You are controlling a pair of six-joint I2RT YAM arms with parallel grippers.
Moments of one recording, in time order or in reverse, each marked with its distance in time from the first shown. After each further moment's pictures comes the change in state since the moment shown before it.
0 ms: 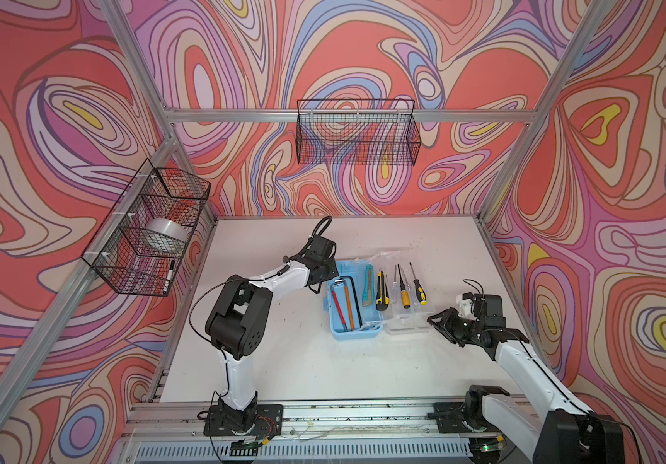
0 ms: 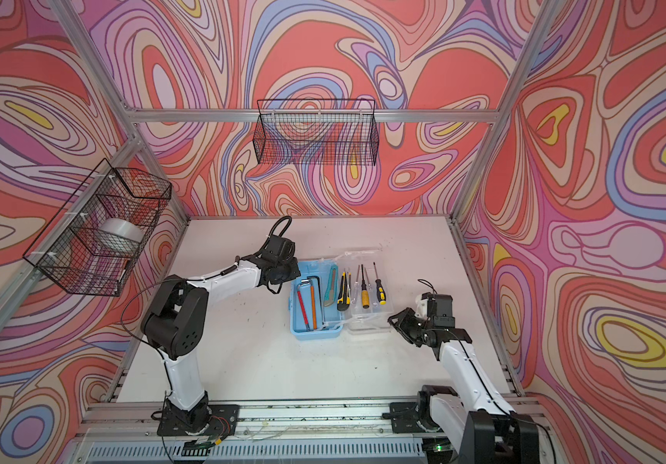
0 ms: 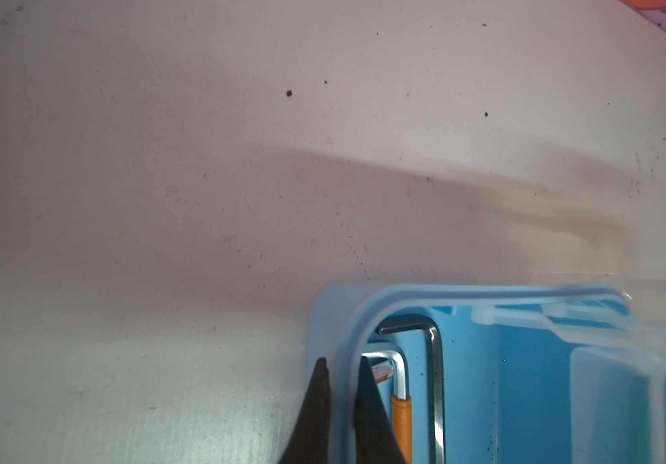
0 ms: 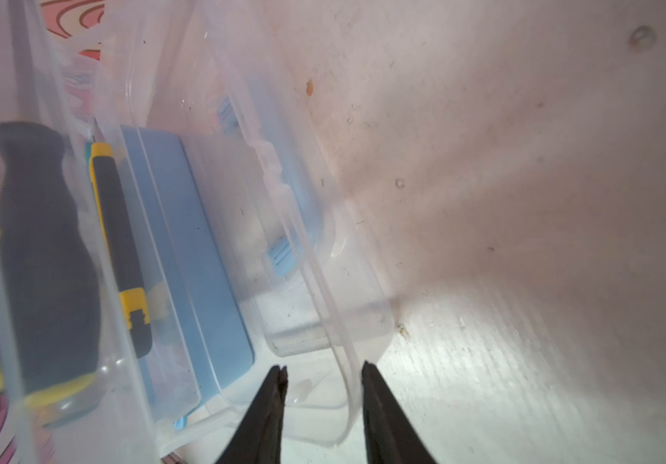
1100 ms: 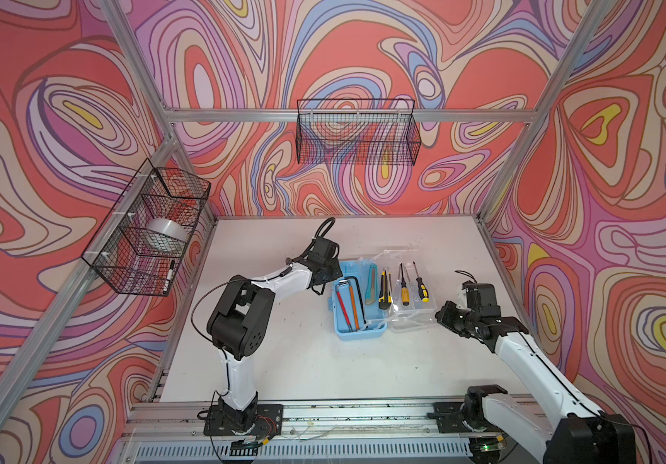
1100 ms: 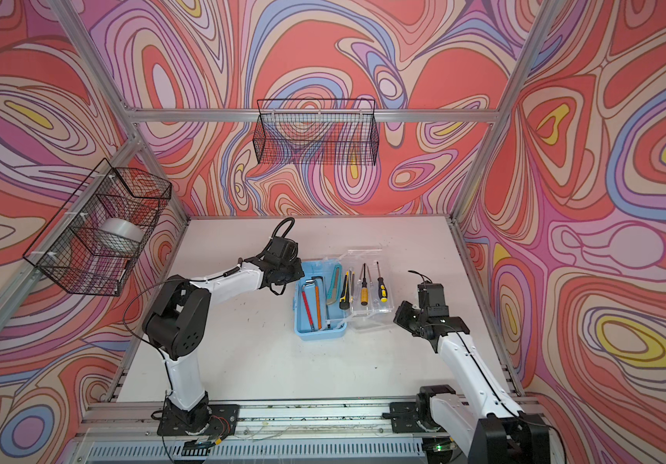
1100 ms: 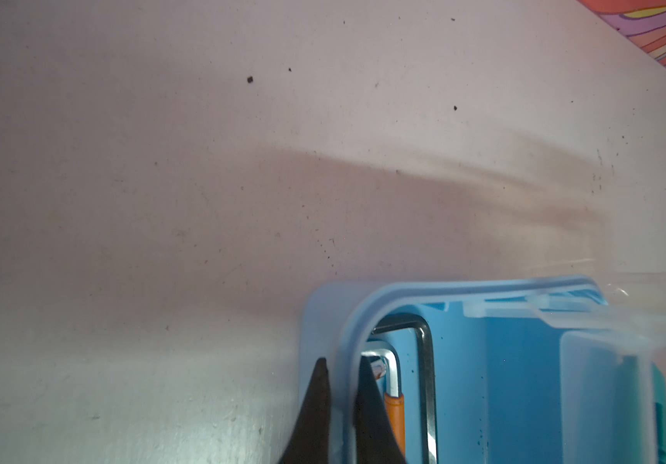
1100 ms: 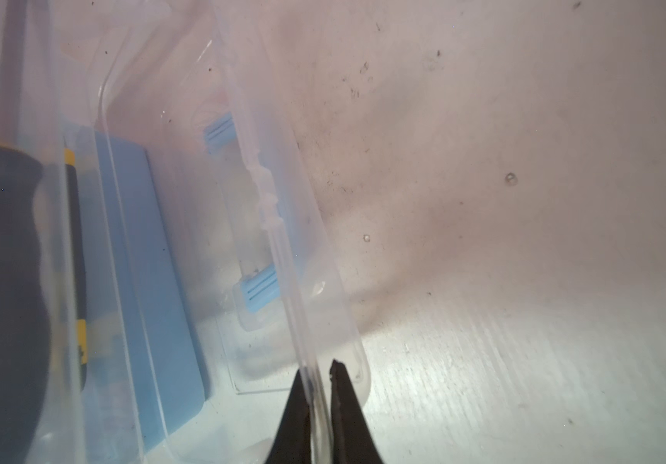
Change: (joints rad) left arm -0.031 0.001 -0.014 0.050 0.025 -0.041; right arm 0.172 -0.030 0.178 -0.177 0.358 -0.089
